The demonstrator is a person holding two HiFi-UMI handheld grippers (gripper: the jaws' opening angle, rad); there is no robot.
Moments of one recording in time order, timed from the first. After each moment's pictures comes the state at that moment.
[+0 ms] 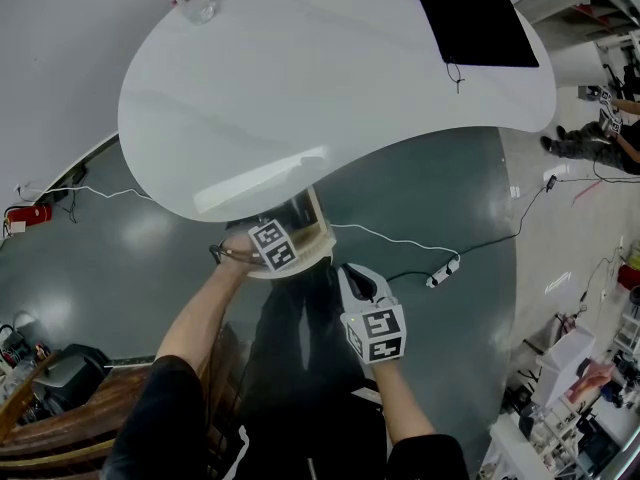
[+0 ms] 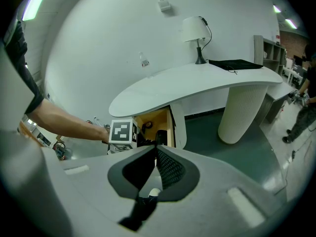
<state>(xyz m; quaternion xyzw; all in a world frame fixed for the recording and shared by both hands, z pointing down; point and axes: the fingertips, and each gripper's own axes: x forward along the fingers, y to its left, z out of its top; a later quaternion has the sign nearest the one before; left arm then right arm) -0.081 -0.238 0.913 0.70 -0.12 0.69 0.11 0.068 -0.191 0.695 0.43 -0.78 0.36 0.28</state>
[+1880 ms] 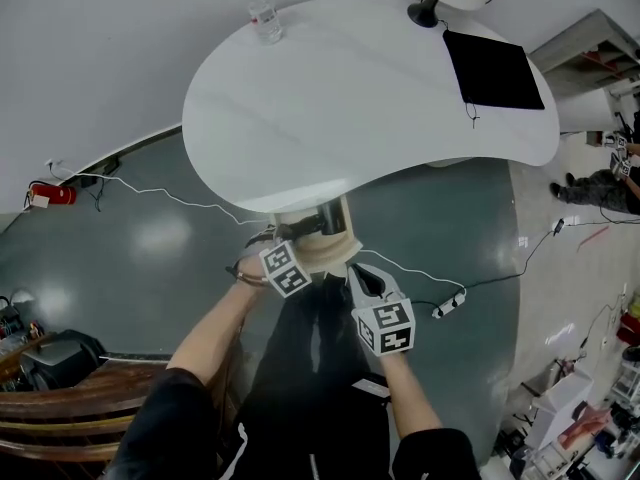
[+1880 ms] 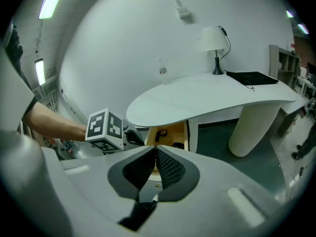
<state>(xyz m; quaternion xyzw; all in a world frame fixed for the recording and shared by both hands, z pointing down) -0.095 -0.222 0.793 0.75 -0.23 0.60 0.12 0.029 -0.190 0.650 0.38 -0.83 0.32 0.27</state>
